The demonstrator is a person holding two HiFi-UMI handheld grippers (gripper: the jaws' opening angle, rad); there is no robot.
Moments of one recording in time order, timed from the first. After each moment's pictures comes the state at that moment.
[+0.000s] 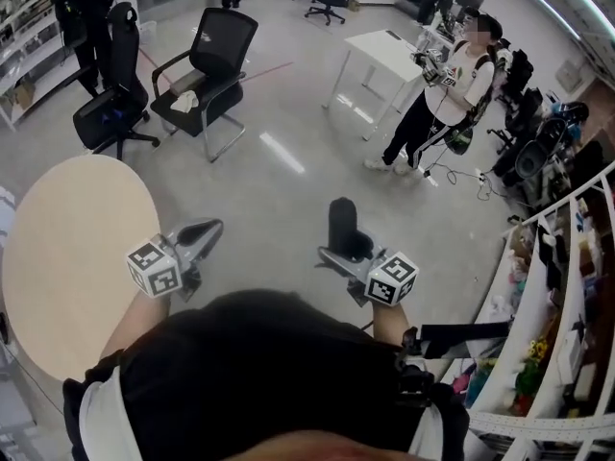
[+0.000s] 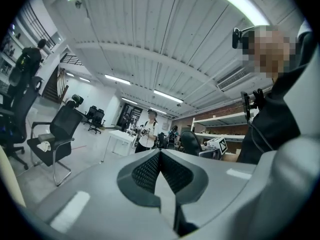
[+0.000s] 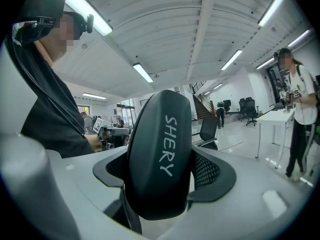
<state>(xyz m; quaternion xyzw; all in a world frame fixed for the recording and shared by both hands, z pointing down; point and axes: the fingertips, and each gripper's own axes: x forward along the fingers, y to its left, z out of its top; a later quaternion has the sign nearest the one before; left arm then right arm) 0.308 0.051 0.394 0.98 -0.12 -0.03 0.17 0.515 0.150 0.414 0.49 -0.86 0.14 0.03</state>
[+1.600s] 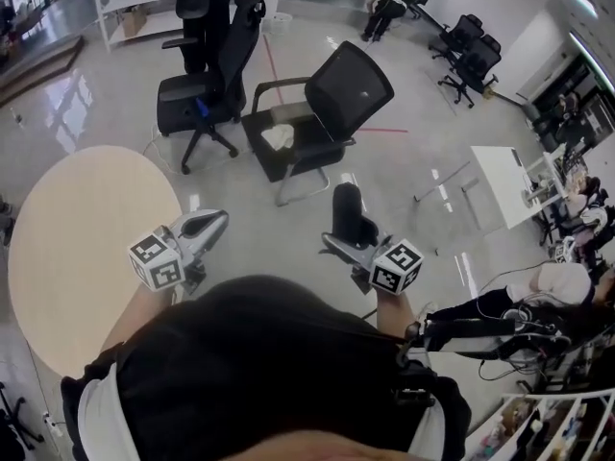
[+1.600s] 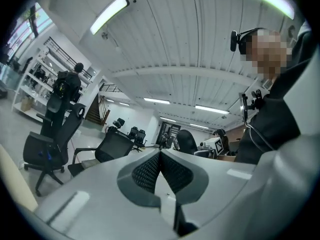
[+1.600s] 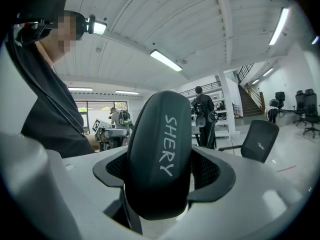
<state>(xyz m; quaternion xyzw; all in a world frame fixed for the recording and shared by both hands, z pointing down) 0.238 -0.321 0.374 0.91 -0.36 -0.09 0.16 0.456 -0.355 0.384 0.24 -0.96 0.11 0.08</state>
